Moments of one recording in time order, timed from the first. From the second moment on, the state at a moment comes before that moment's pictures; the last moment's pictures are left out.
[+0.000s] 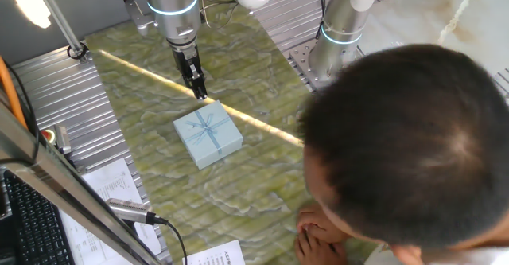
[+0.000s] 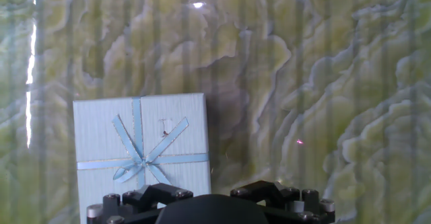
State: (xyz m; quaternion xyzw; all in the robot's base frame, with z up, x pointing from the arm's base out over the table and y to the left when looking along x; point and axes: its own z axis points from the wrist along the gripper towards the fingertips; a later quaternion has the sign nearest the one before) arm 0.500 0.000 0.170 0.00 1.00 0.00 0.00
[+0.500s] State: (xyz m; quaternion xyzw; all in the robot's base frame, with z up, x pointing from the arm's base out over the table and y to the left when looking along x) arm 0.501 0.001 0.171 0.00 1.00 0.01 -0.03
